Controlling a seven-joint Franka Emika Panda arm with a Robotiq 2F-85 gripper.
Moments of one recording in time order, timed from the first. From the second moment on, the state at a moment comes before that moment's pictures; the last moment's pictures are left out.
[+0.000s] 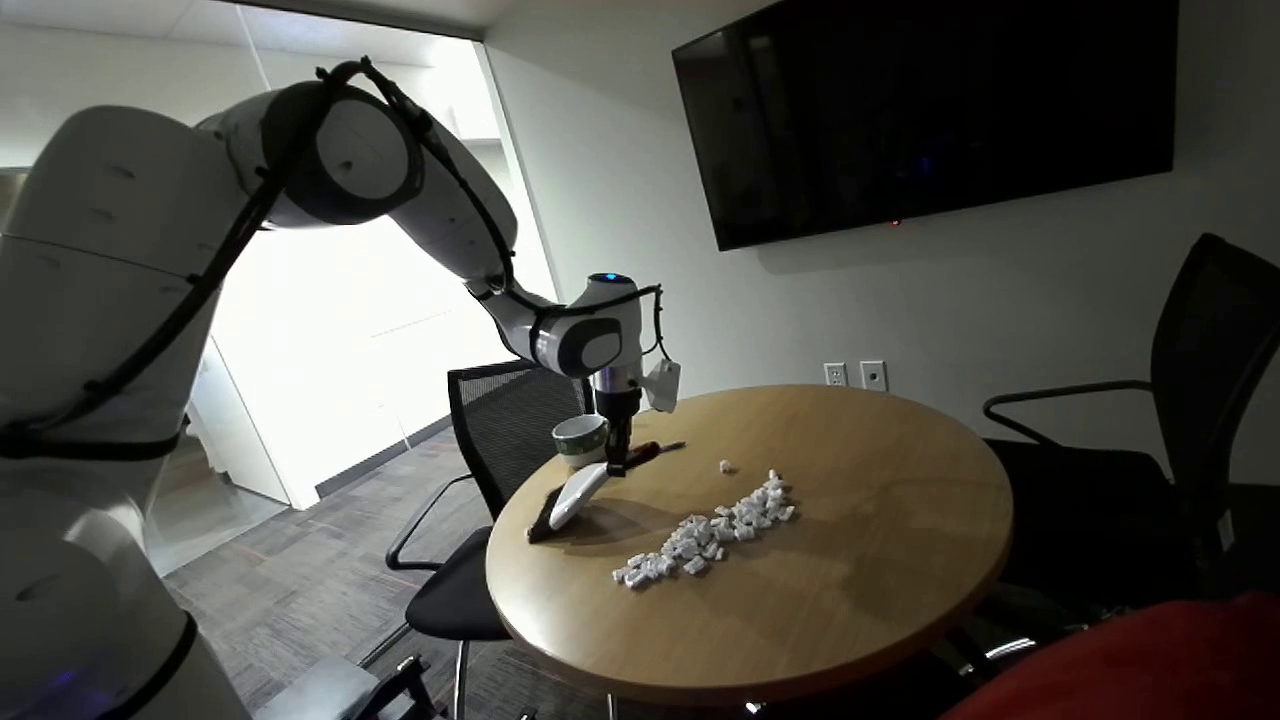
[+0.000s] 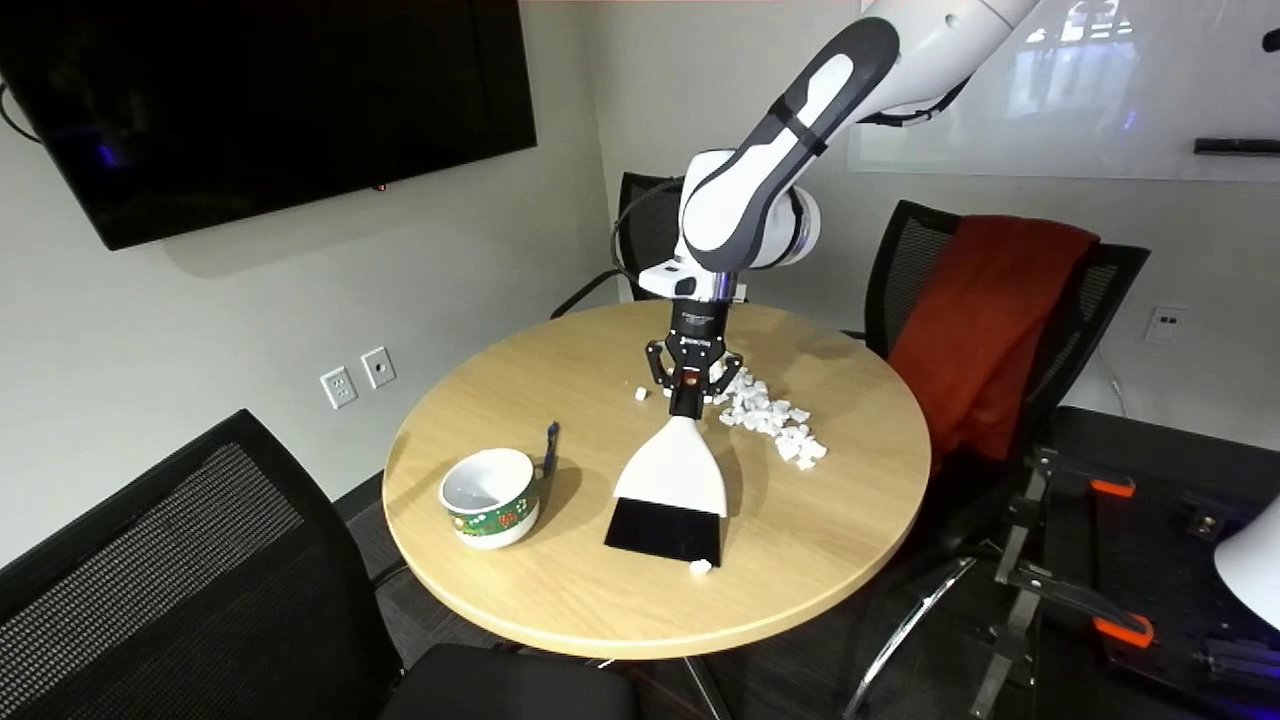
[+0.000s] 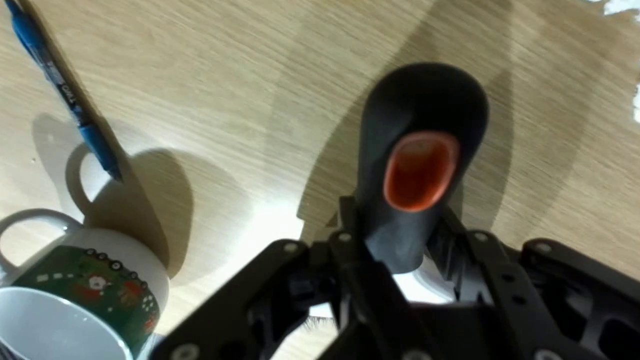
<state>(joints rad) -0.24 0.58 0.26 -1.94 0.22 2.56 -2.21</state>
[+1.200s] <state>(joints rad) -0.21 0.81 0.21 -1.78 0.11 2.56 -2.19</state>
